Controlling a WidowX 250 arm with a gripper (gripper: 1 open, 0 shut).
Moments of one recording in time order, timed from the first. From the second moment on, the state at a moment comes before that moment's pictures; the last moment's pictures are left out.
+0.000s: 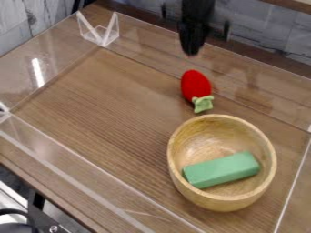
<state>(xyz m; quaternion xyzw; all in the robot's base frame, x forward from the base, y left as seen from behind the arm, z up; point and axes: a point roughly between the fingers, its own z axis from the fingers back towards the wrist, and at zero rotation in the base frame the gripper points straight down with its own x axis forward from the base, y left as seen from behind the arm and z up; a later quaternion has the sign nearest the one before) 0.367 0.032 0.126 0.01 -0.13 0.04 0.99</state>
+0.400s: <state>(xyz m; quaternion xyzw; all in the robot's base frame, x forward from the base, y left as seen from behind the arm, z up) 0.355 0.035 0.089 0.02 -0.11 0.04 0.99</state>
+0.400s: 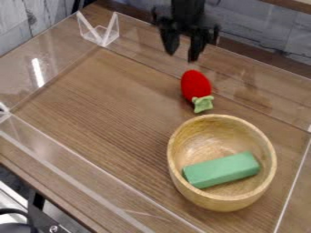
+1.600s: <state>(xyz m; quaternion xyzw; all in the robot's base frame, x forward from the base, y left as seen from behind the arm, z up) 0.346 0.003 0.045 0.00 -0.09 -0.02 1.00</state>
